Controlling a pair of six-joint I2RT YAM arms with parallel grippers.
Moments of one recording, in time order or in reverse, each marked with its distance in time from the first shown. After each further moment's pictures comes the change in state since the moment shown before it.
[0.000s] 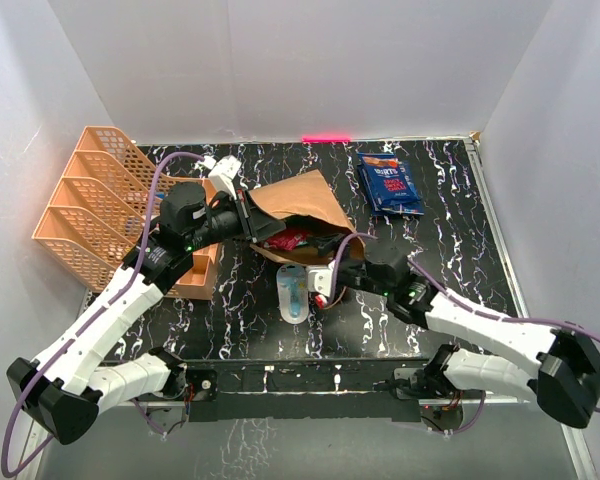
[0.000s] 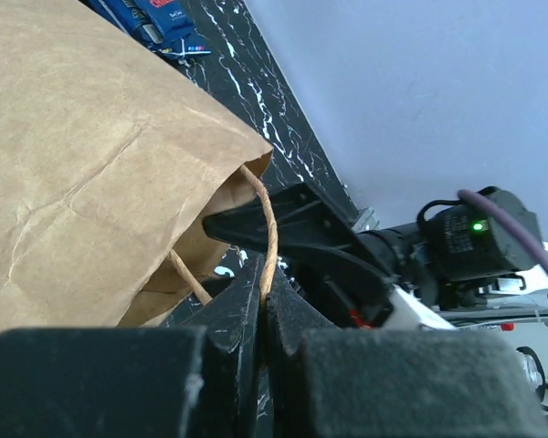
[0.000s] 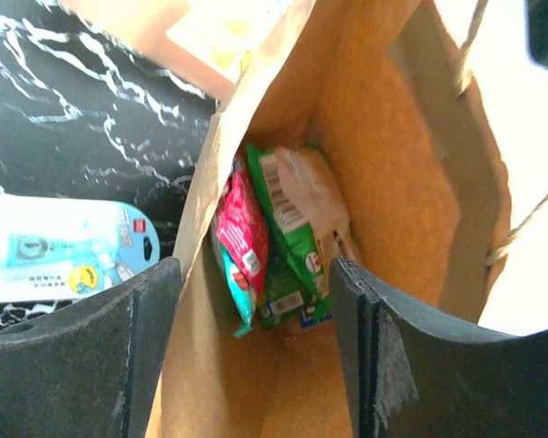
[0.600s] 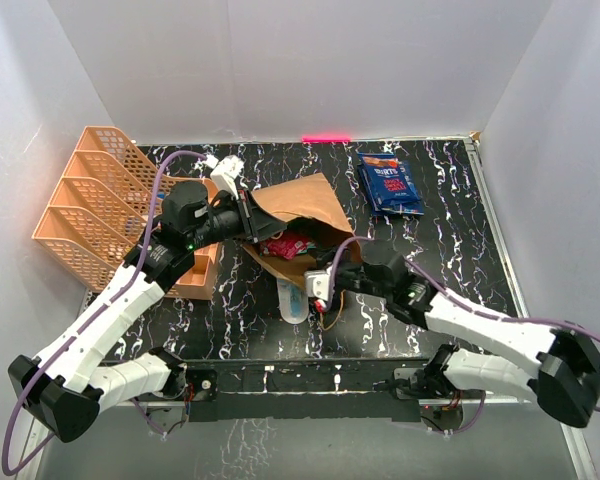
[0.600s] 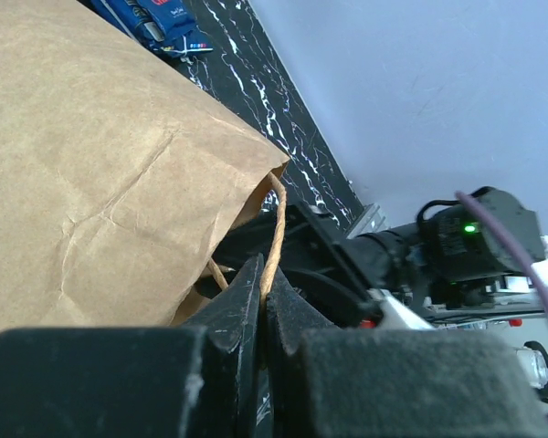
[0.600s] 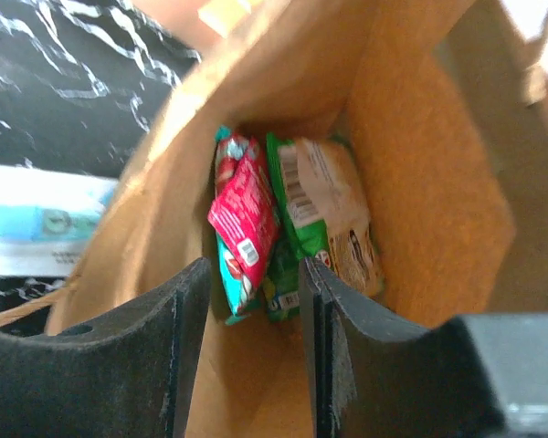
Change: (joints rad) left arm 0.000 0.013 0.008 -0.013 0.002 0.027; right arm -0.014 -0.086 -0.002 -0.092 -0.085 -0.023
